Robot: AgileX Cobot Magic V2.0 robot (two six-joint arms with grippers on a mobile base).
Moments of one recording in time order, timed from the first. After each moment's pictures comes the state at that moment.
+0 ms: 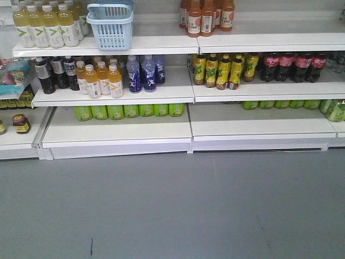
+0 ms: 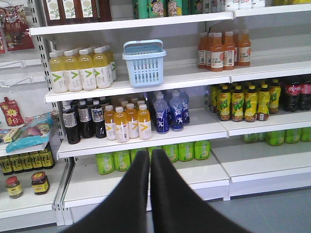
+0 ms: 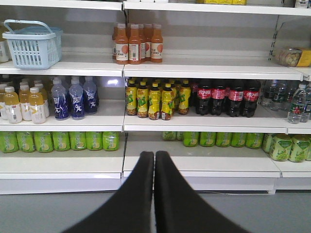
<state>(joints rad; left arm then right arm) -0.02 -0.01 0.03 -0.02 0.08 0.02 -0.01 -0.01 0.03 -0.08 0.14 0.04</state>
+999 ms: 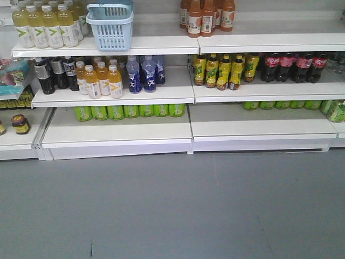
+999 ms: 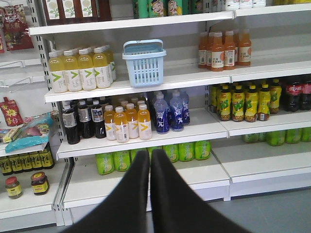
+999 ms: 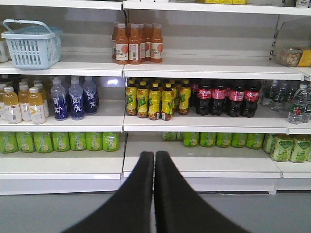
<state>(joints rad) -0.02 -0.01 0.03 -0.02 0.08 0.02 -0.01 -0.01 0.03 -0.08 0.14 0.04</state>
